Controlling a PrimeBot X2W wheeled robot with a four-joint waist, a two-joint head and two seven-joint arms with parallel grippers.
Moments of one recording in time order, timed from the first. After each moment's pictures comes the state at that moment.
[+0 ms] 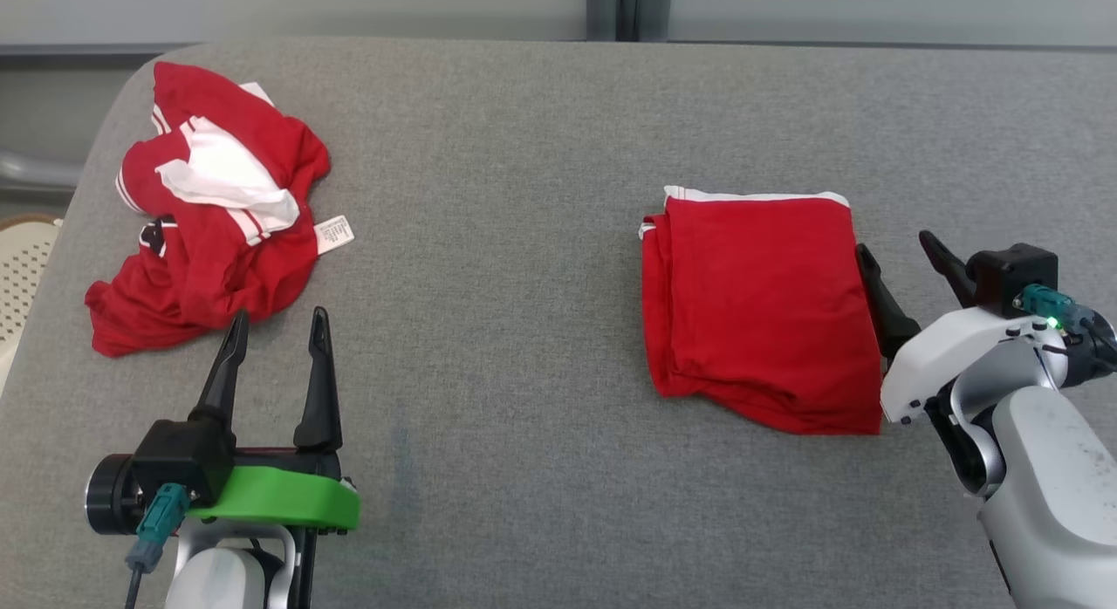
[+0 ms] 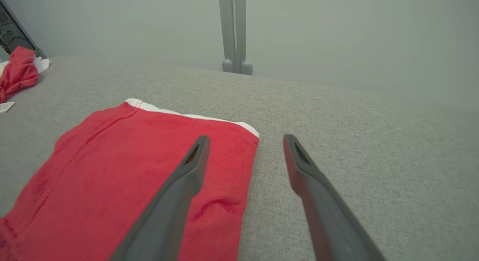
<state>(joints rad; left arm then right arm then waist) -0.12 0.13 -0.12 0.08 -0.25 -0.01 -0.22 -0.41 -0.26 0.11 0.43 0.25 0.13 -0.03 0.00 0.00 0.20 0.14</state>
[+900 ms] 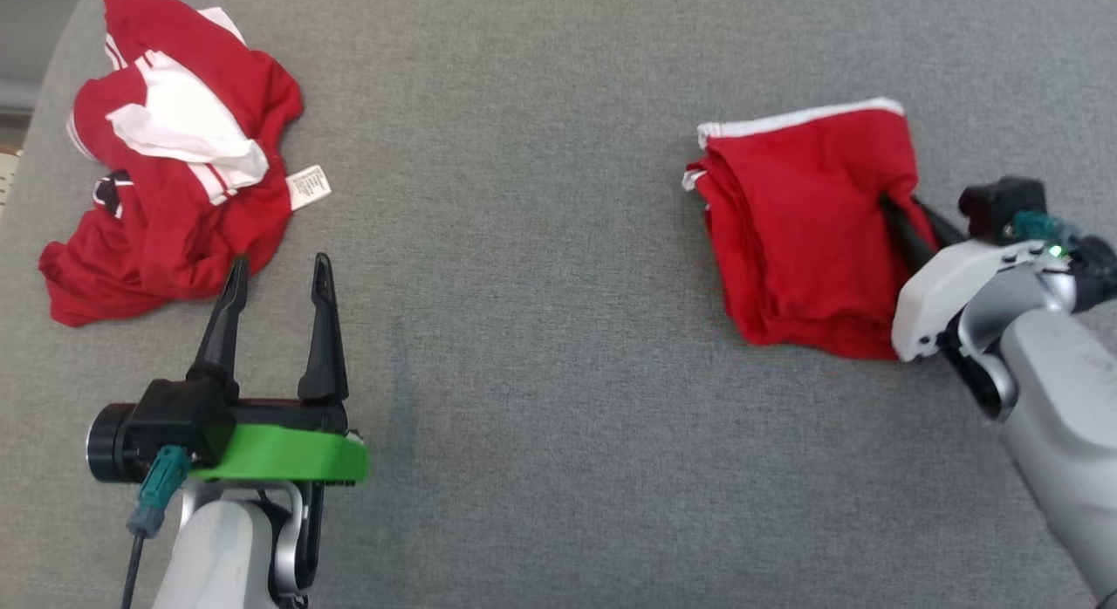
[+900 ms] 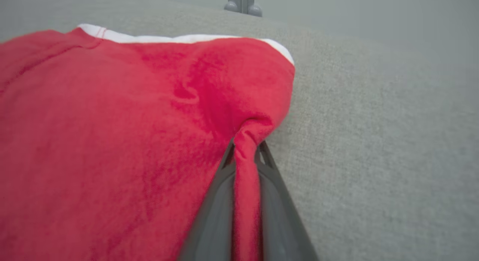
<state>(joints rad) -0.20 0.11 -0.14 0.10 -0.25 0.00 -0.26 -0.62 -0.35 0.30 0.67 0.34 0.13 -0.06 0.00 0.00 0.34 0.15</state>
